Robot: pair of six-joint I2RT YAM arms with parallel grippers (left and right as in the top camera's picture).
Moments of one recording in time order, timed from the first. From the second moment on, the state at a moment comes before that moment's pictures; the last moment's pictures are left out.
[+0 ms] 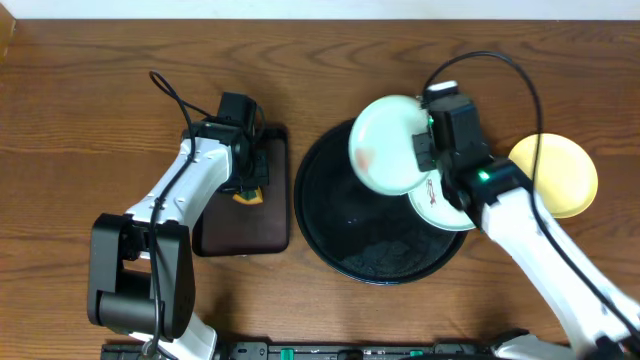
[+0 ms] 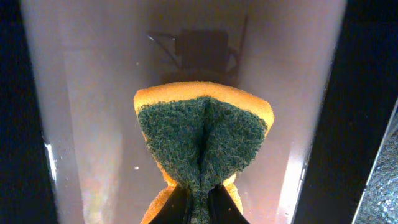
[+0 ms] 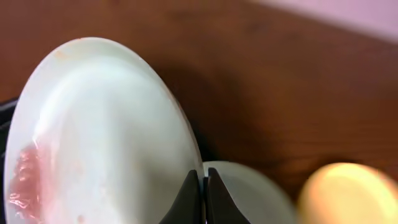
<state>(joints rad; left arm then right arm) -0.17 1.76 1.15 -0.79 -0.01 -0.27 0.40 1.42 1.03 -0.39 0.33 0.03</state>
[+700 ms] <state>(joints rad) -0.17 1.76 1.09 -0.71 -0.01 -0.25 1.00 1.44 1.04 -0.18 1.40 -0.30</state>
